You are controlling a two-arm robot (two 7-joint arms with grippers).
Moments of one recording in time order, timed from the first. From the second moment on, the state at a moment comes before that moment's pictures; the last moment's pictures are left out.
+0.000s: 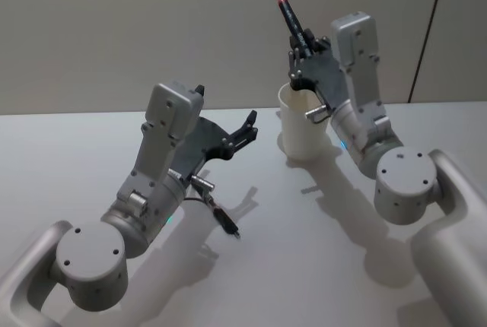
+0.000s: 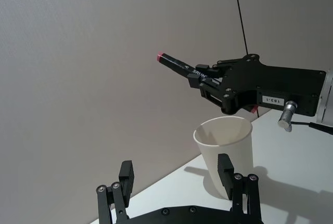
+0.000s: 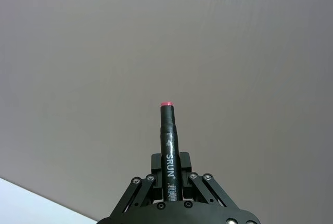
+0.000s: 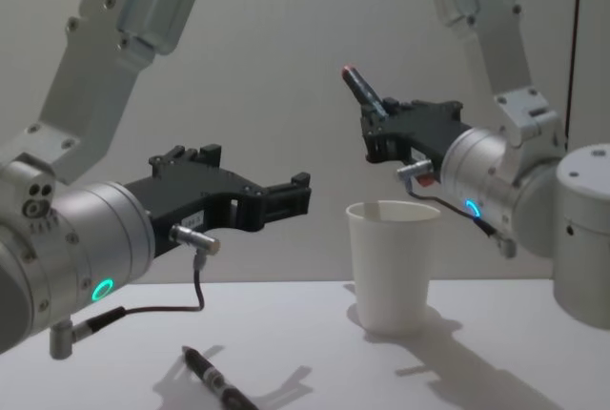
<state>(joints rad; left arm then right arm) -0.24 0.38 0.45 -1.63 -0.20 0.01 -0.01 0.52 -0.02 -0.34 -1.13 -0.10 -0.17 0.03</state>
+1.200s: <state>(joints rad) -0.24 0.38 0.45 -1.63 -0.20 0.01 -0.01 0.47 -0.03 -0.36 -1.17 -0.09 -0.17 -0.09</state>
